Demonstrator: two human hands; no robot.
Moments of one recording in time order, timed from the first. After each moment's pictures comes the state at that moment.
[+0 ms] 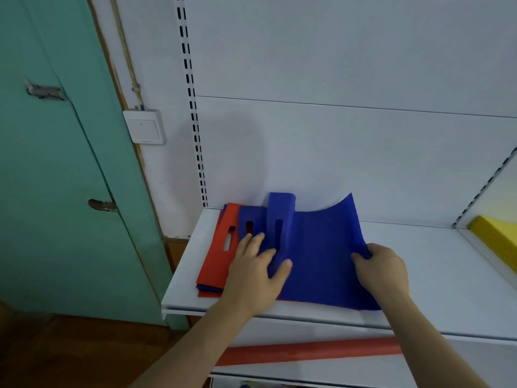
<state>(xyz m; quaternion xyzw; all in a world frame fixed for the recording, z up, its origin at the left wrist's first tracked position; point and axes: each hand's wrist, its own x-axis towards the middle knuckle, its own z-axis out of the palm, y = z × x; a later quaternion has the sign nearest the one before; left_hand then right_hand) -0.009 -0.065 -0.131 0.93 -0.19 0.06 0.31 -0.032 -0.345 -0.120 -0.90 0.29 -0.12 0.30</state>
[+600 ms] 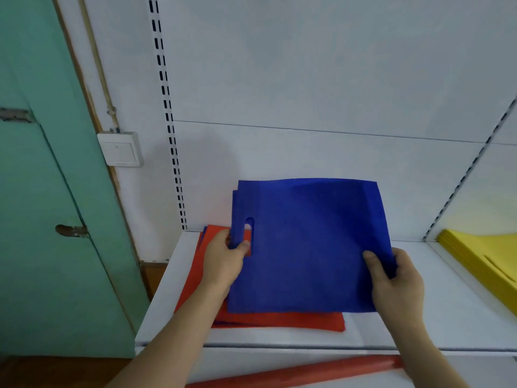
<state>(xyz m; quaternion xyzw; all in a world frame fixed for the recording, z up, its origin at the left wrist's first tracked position) 0.065 -0.072 -0.099 0.75 0.01 0.03 0.66 -0.066 -0.372 -0.101 -0.79 0.22 -0.37 0.43</state>
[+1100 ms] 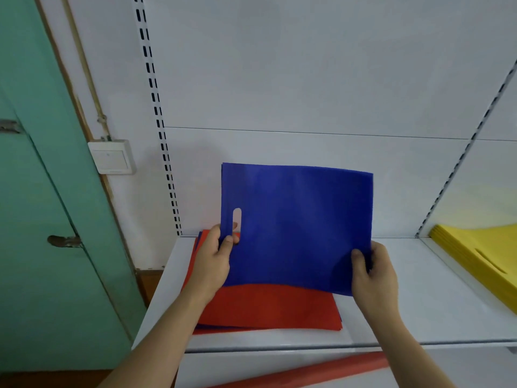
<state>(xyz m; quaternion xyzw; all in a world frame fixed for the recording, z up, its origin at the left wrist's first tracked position) 0.061 -0.055 -0.092 0.72 -0.11 0.04 0.68 -0.049 -0.355 -0.113 -0.79 0.21 -0.34 0.47</state>
